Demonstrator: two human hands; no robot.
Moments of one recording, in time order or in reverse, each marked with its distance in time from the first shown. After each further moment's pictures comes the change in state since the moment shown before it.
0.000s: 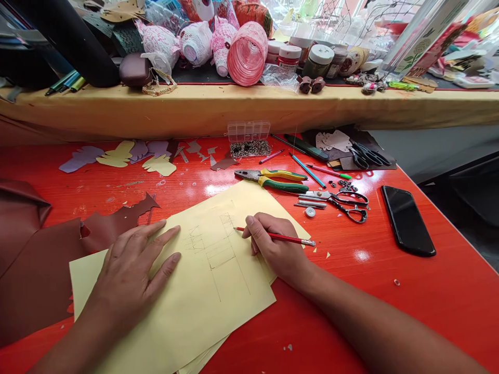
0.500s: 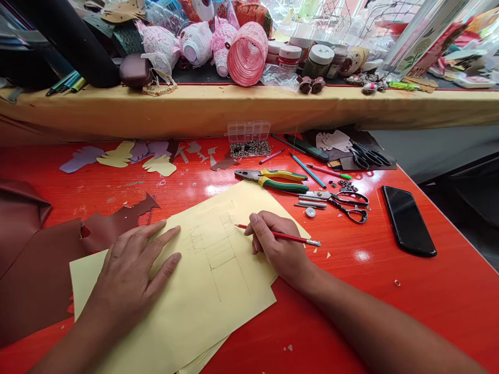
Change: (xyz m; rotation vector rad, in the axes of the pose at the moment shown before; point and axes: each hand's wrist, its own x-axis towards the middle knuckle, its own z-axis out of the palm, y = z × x) left_hand 0.000 -0.001 0.000 0.008 0.006 0.011; right_hand 0.001 0.000 0.000 0.030 0.061 -0.027
